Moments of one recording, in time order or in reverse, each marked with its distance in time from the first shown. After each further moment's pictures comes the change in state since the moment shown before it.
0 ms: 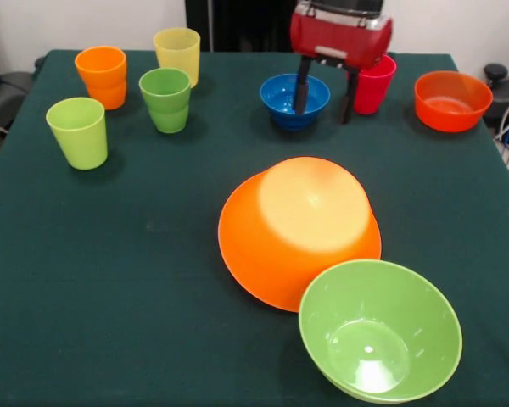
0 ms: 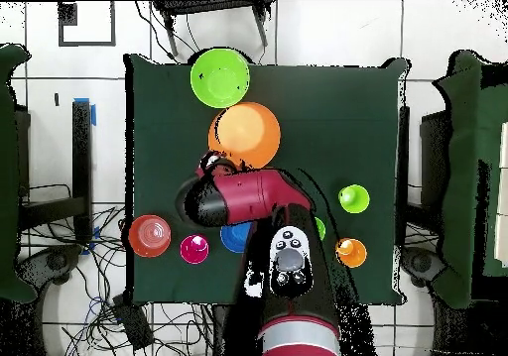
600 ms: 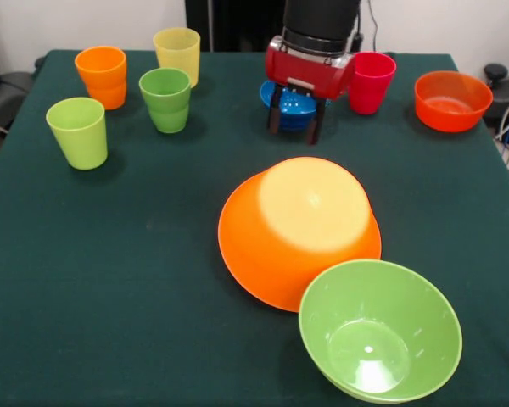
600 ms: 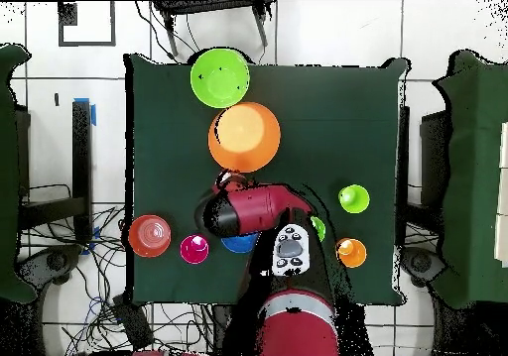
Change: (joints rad) arm 0.016 0.123 -0.070 0.017 -0.019 -0.091 0.000
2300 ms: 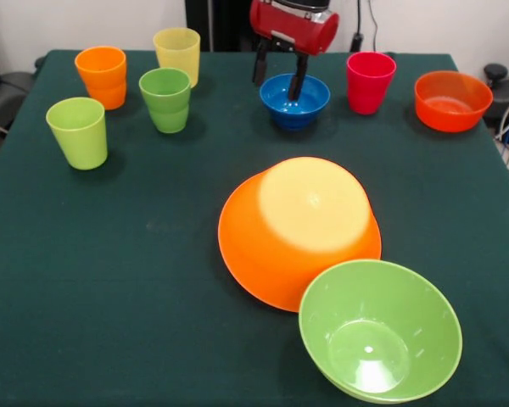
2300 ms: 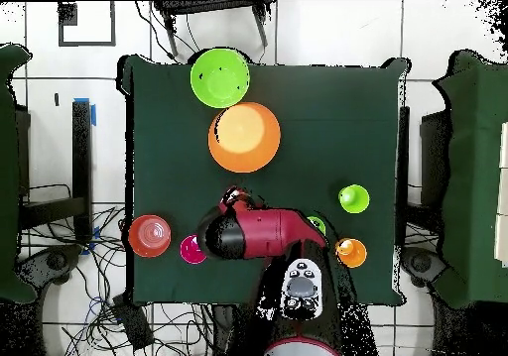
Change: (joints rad) arm -0.001 -0.112 -0.052 0.143 0.092 0.035 0.000
